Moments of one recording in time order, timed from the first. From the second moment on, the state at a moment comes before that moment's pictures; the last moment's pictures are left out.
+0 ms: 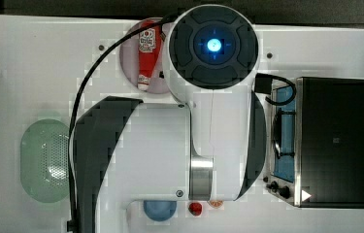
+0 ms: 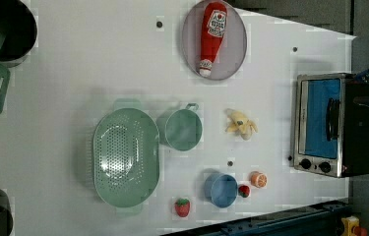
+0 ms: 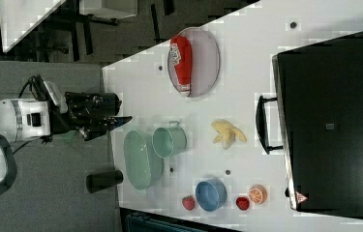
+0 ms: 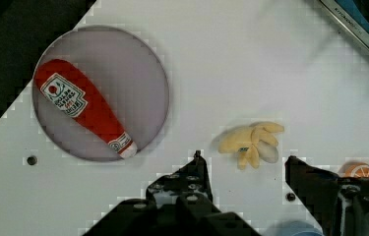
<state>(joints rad) 0.00 -0.02 -0.01 -1.78 -0.02 0.20 0.08</state>
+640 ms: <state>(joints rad) -0.03 -0.44 -0.07 -2.04 -0.01 0.18 0.03</state>
